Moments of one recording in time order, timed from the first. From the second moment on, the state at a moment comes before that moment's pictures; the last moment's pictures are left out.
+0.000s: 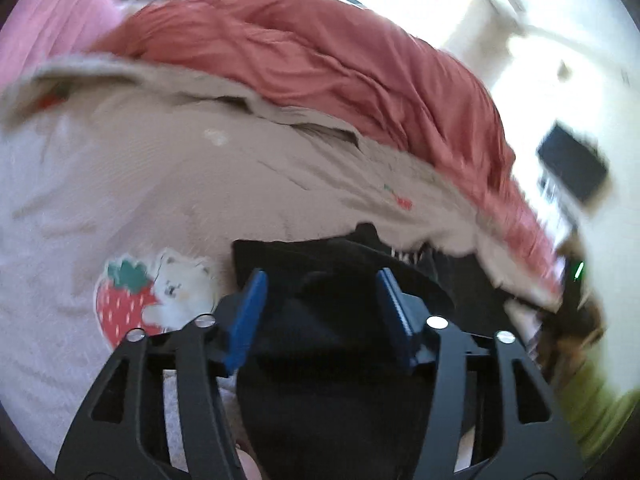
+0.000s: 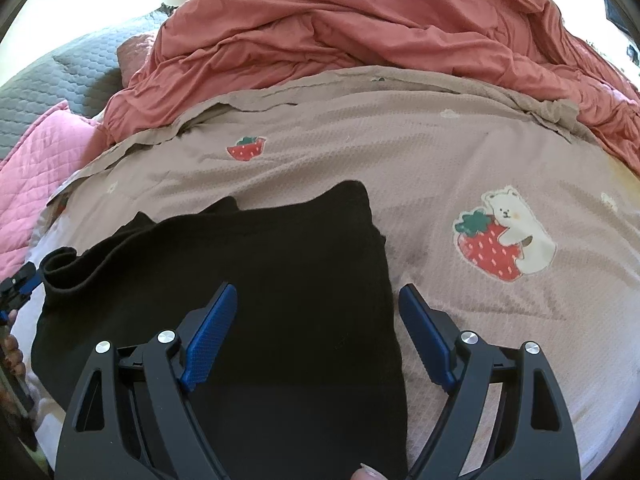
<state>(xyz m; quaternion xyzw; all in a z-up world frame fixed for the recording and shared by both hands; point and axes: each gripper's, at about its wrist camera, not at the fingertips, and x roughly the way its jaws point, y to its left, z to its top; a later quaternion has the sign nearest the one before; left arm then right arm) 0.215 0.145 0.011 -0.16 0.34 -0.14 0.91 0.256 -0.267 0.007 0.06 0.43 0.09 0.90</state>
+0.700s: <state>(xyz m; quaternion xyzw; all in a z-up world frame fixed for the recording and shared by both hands) 0.233 0.192 -0.016 -0.21 0.36 0.01 0.91 0.263 -0.264 -0.001 0.05 0.44 0.07 0.90</state>
